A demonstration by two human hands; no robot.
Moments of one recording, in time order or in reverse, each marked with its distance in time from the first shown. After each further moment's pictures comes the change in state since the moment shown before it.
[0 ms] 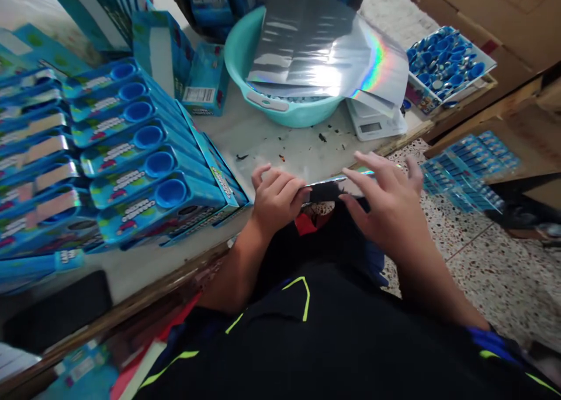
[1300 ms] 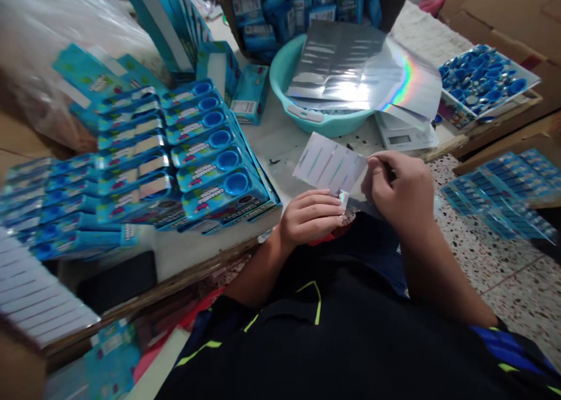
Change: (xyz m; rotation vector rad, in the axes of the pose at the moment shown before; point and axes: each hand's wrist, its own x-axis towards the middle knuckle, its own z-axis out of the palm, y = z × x) left_hand -0.016 0.011 -0.010 -0.491 0.203 0.273; right_hand 0.047 -0.006 0.027 0.219 0.182 0.156
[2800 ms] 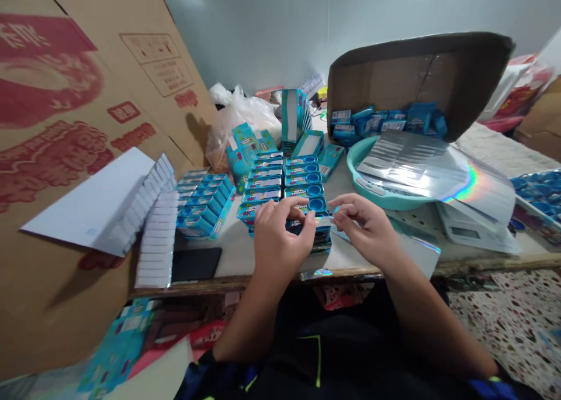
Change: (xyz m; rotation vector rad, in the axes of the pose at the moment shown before) left_hand 0.073 0.080 -0.118 0.918 0.249 -0.754; right_hand 0.041 -0.113 0.050 1.144 -0.513 -0.154
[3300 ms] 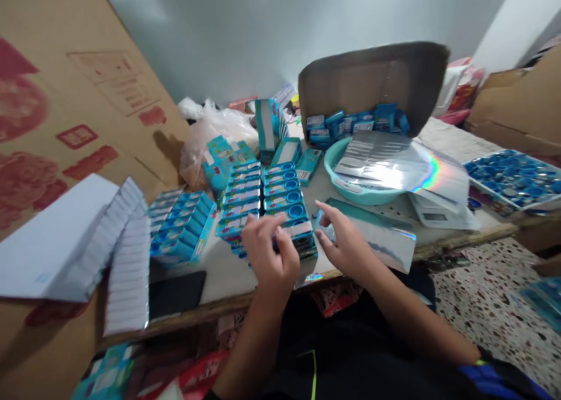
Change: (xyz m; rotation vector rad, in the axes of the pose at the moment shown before) left_hand -0.023 -0.019 0.018 0.005 0.339 0.363; right_hand -0.020 0.043 0.007 -0.498 0.096 -0.199
